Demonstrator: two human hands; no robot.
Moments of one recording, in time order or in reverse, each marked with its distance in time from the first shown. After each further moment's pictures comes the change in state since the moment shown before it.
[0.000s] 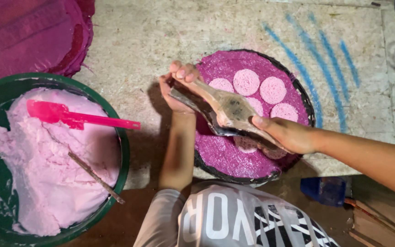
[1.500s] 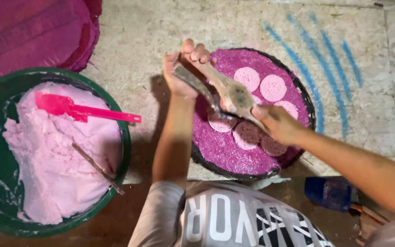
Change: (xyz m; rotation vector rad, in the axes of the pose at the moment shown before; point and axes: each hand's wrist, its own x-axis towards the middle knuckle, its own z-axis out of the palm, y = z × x) left_hand 0.043 0.000 0.023 0.291 -0.107 -0.160; right_hand 0.033 0.035 0.021 0.036 0.367 -0.204
